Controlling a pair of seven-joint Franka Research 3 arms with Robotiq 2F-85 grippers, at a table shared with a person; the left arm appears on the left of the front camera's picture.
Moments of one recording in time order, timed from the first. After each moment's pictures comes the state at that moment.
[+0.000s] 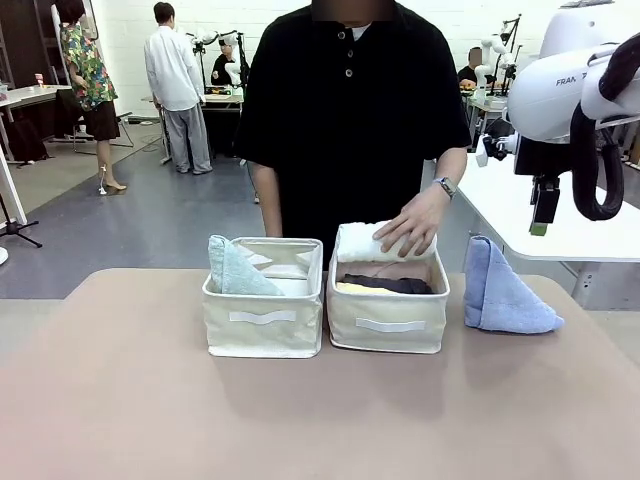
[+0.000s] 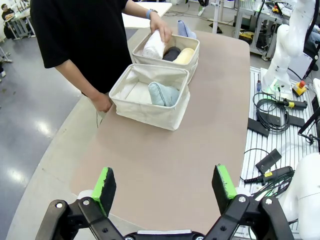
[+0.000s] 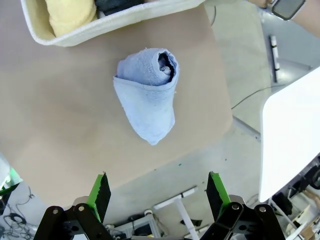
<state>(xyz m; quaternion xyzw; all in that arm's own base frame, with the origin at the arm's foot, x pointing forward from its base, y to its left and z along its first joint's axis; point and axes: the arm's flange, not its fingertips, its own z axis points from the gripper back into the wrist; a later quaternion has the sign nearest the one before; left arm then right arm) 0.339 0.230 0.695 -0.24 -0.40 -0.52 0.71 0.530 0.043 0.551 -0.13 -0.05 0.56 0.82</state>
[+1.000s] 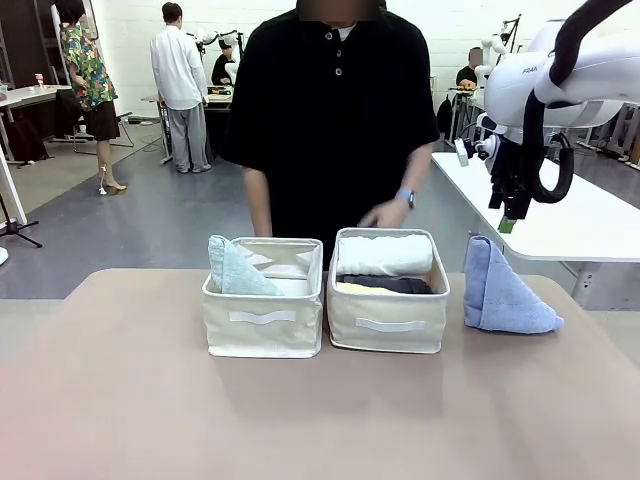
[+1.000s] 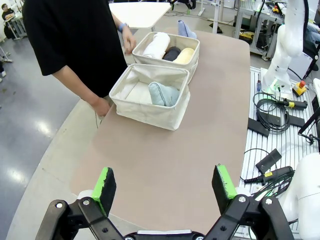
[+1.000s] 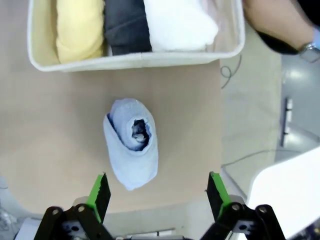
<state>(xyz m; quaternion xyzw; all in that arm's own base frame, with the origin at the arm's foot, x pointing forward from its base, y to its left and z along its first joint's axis) 0.339 0.230 0.695 -0.24 -0.40 -0.52 0.71 0.611 0.051 0.520 -0.03 -0.06 0.67 0.74</state>
